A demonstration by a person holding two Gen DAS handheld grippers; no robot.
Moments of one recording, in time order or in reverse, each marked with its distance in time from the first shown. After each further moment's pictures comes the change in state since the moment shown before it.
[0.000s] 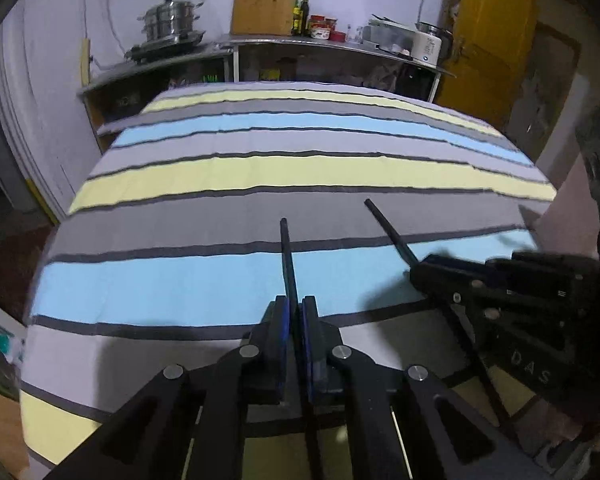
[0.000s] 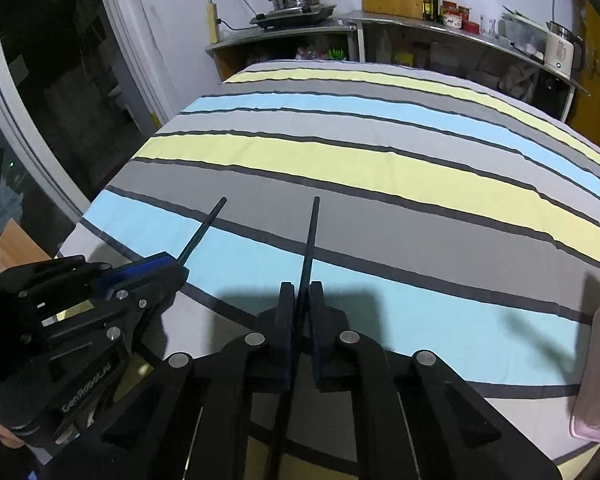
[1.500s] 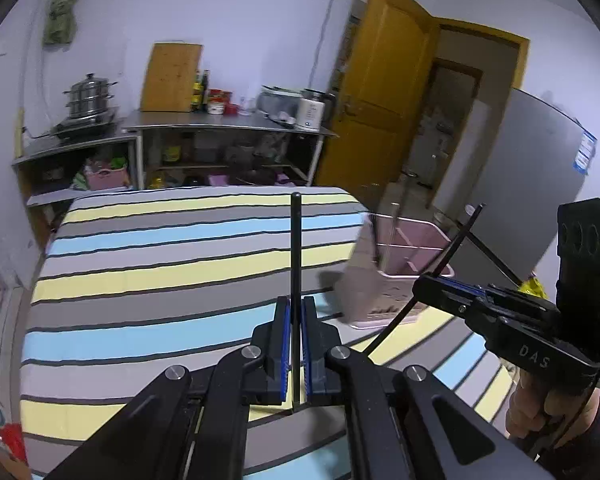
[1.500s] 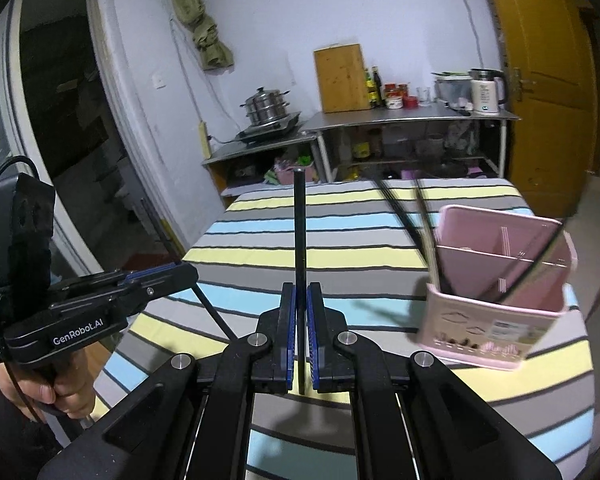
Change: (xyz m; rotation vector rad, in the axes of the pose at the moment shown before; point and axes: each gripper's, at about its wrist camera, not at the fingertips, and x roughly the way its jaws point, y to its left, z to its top) left arm -0.176 -0.120 0.016 0.147 -0.216 -0.321; right arm -0.240 -0.041 -0.057 0.148 -0.372 -0.007
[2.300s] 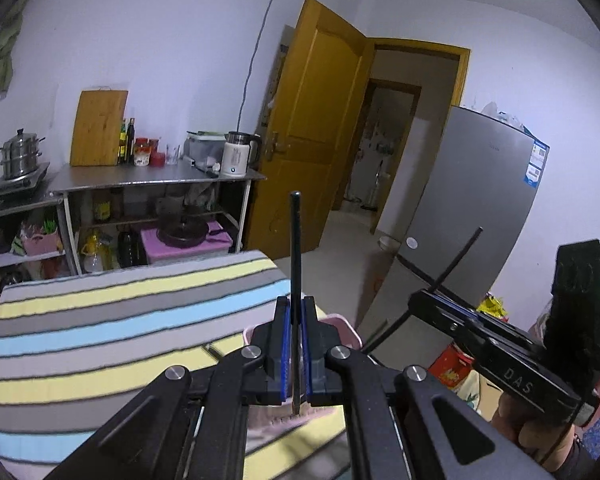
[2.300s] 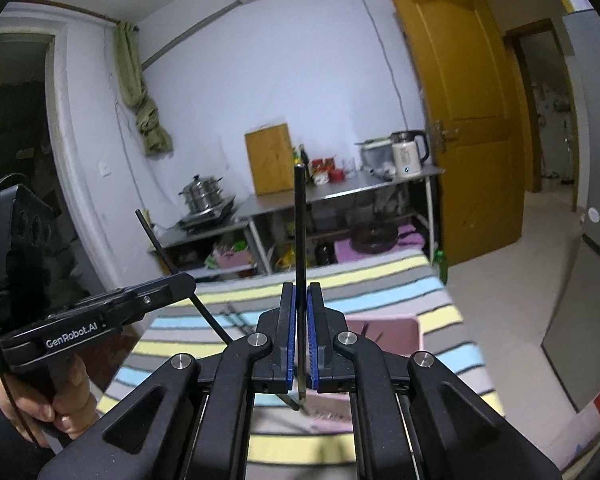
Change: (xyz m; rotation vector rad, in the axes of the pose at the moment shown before) left arm 0.043 -0.111 0.114 0.102 -0.125 -0.179; right arm -0.091 -0.082 0.063 0.102 -0.278 -0.191
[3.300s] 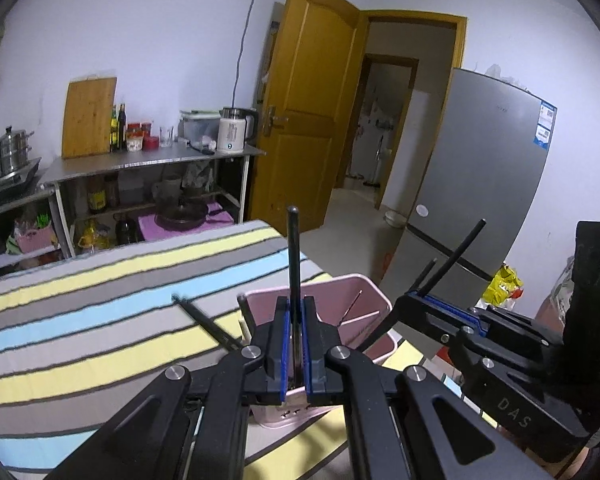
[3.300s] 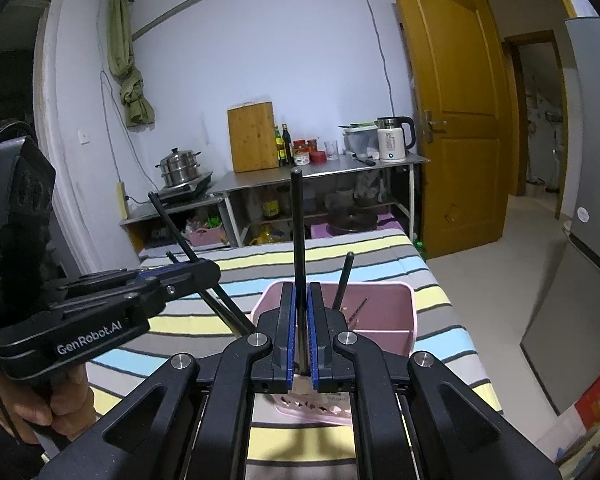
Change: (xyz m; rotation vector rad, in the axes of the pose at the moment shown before) left arm 0.066 0.010 -0.052 0.049 0.084 0.011; right arm 0.037 -0.005 -0.048 -0.067 0.061 -0.089
